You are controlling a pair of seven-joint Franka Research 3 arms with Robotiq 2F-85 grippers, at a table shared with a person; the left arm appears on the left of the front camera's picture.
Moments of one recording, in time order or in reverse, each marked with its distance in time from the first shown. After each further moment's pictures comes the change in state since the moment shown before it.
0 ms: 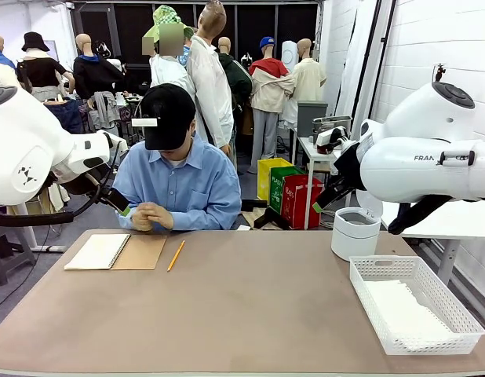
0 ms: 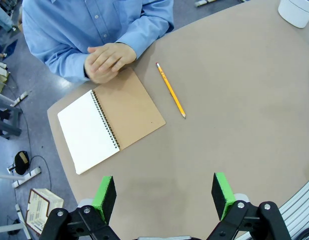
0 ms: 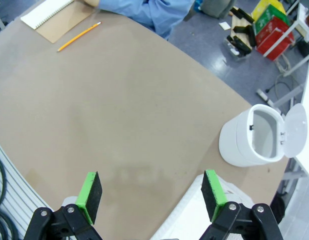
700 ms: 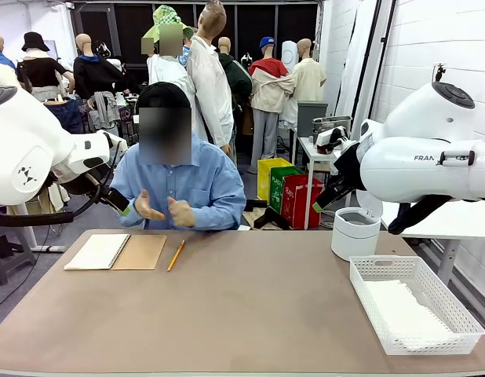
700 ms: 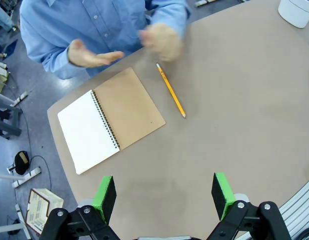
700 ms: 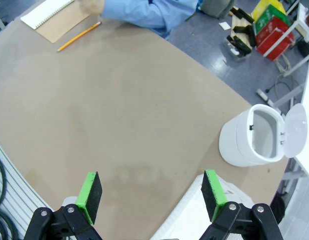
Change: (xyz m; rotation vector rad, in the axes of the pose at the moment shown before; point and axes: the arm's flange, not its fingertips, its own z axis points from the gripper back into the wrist) left arm 0.000 0.000 0.000 0.000 0.000 0.000; right arm 0.000 0.000 0.000 0.000 0.000 0.000
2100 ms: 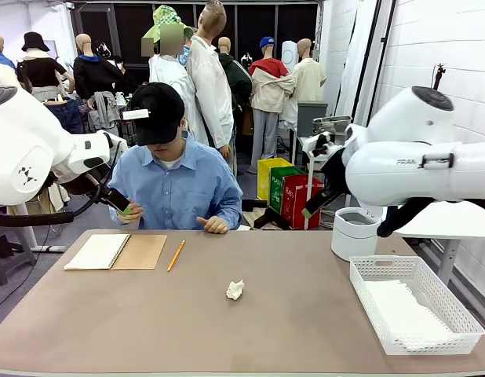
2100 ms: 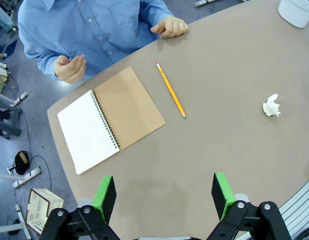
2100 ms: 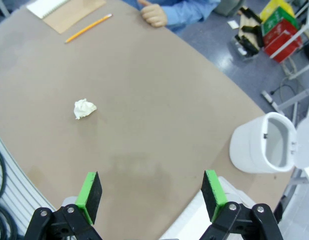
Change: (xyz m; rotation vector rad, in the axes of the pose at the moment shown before) left arm 0.000 0.000 0.000 0.000 0.000 -0.001; right arm 0.012 0.025 -0.024 0.025 0.043 0.053
